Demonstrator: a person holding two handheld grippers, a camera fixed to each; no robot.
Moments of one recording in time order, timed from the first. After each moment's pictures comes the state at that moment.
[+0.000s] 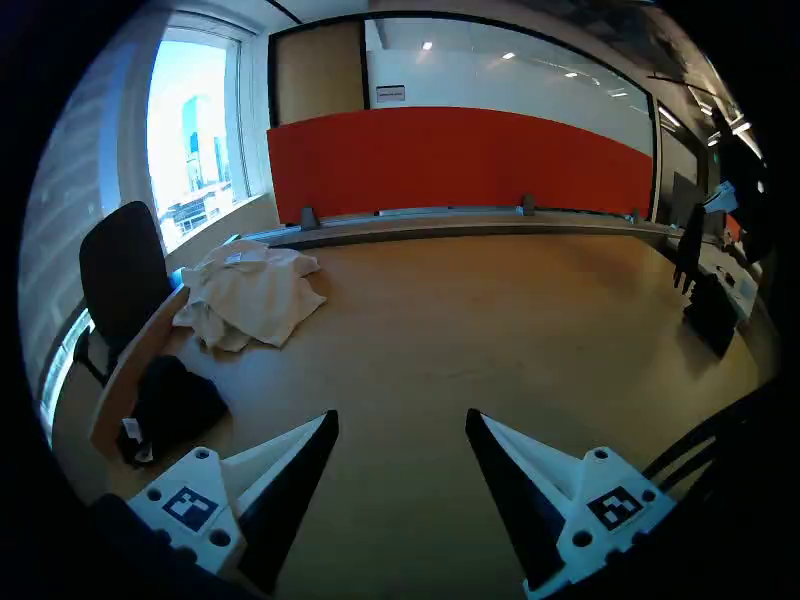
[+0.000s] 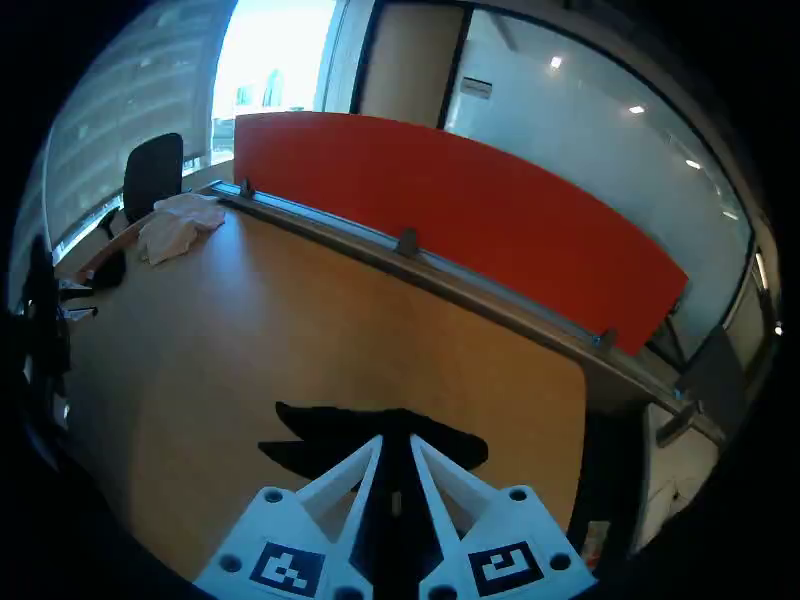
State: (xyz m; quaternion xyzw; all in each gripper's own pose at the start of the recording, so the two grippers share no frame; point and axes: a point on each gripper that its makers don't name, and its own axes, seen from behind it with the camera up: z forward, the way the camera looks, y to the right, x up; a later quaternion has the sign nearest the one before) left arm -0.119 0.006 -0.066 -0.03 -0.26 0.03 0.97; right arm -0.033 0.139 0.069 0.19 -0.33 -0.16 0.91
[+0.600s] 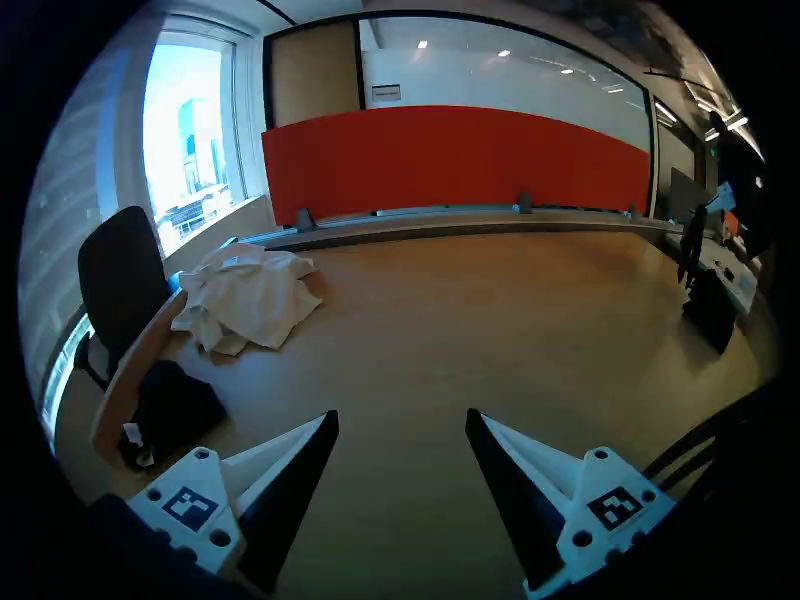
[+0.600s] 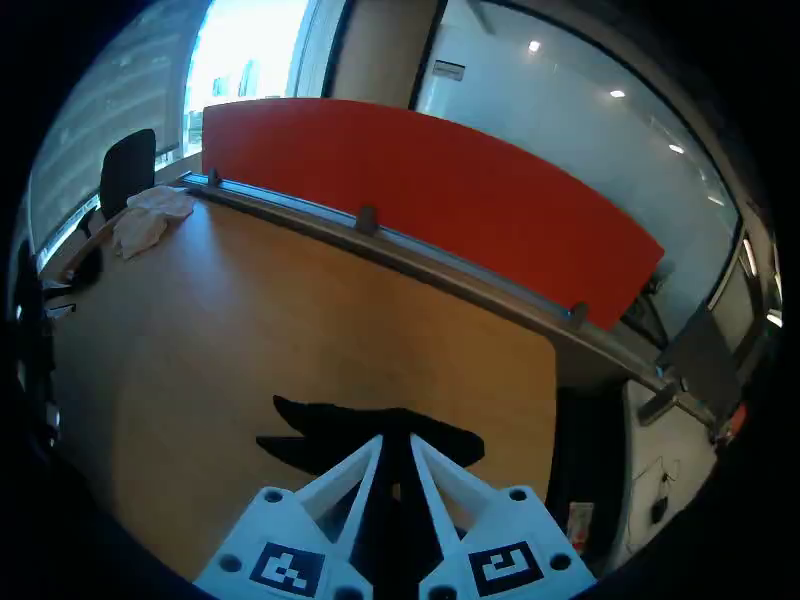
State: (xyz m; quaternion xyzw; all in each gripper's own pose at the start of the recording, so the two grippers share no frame) left arm -0.117 0.011 -0.065 -0.03 -0.26 0.04 0.96; right arm -0.040 0.194 0.071 0.14 -0.35 -0.15 0.91
